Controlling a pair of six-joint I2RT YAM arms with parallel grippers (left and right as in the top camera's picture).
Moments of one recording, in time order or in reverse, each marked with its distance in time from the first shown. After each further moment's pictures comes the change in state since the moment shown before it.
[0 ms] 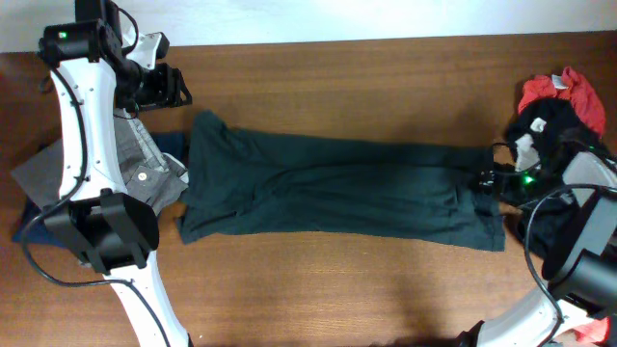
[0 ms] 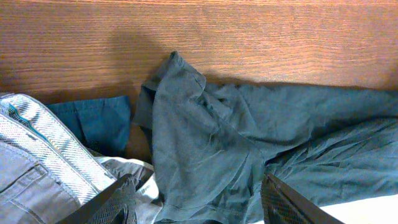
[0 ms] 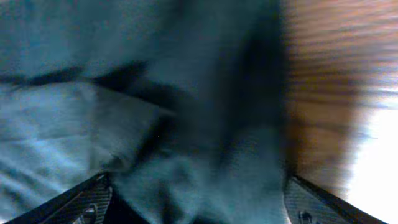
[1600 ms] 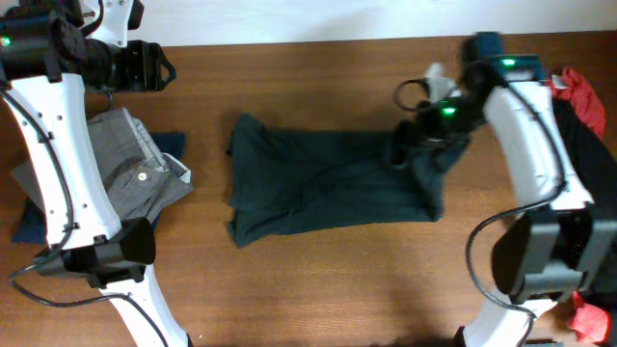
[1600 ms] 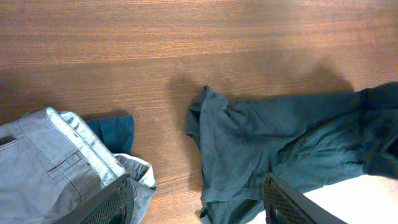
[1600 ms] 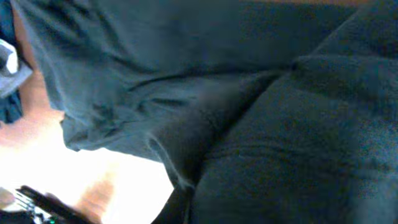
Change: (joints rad) left arm 0.003 -0.105 0.318 -0.183 0.030 0.000; right arm 0.580 -0.025 0.573 -0.463 0.054 0.297
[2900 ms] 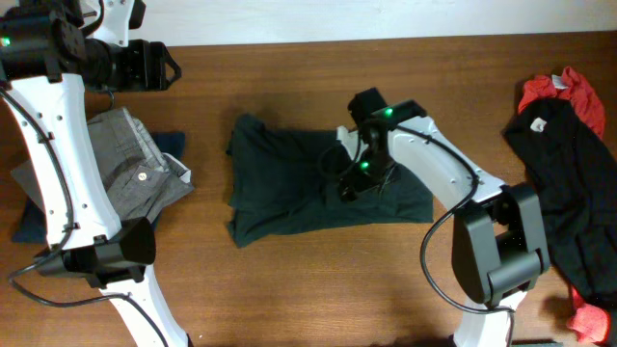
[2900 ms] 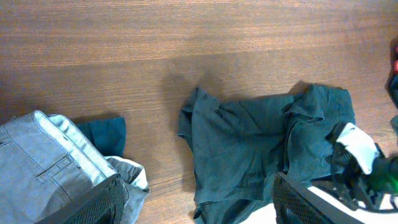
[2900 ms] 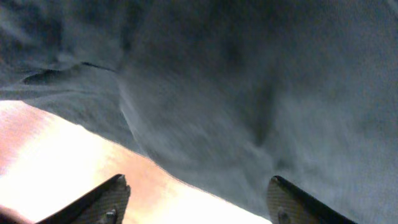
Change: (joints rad) left arm 0.000 0.000 0.000 0.000 0.033 0.000; right arm 0.332 0.055 -0.275 0.198 0.211 -0.110
